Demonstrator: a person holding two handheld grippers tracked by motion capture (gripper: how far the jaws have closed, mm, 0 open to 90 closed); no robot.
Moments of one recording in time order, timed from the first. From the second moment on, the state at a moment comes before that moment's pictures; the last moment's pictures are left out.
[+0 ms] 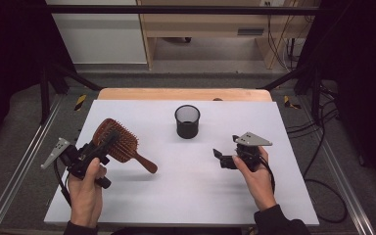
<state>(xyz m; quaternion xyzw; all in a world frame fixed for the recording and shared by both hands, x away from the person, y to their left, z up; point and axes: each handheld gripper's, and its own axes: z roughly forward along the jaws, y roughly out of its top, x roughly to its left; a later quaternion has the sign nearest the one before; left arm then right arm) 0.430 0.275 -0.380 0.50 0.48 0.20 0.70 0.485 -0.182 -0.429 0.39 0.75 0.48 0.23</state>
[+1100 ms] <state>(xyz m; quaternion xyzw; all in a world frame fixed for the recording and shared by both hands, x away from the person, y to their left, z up) 0.446 0.265 -0.367 0.52 0.46 0.20 0.69 0.458 -0.231 -0.448 0.40 0.75 0.47 0.24</state>
